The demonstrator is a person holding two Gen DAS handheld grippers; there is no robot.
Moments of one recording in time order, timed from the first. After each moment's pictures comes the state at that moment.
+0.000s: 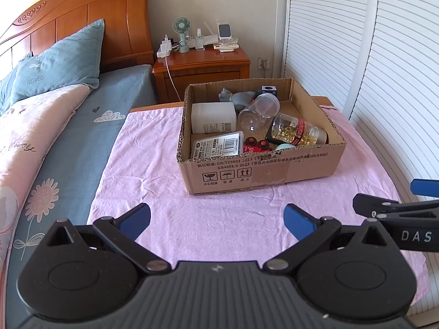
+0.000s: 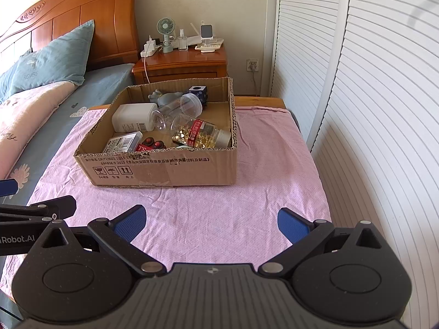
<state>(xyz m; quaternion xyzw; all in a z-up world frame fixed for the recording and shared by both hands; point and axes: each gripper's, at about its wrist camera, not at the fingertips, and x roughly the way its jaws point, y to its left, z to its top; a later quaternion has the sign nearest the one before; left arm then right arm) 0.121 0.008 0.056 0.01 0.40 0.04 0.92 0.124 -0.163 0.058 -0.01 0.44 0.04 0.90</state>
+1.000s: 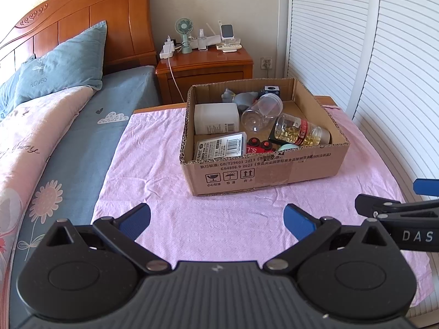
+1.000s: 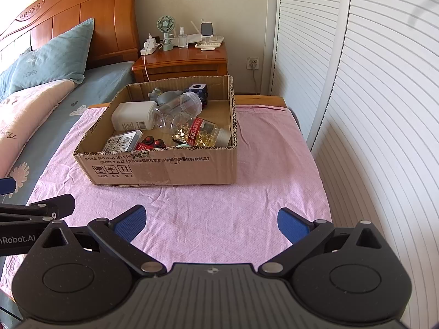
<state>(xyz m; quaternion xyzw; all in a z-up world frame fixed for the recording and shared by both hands) 0.121 0.007 0.057 0.02 0.40 0.05 0.92 0.125 -0.164 0.057 -0.01 0.44 0.04 0.90</state>
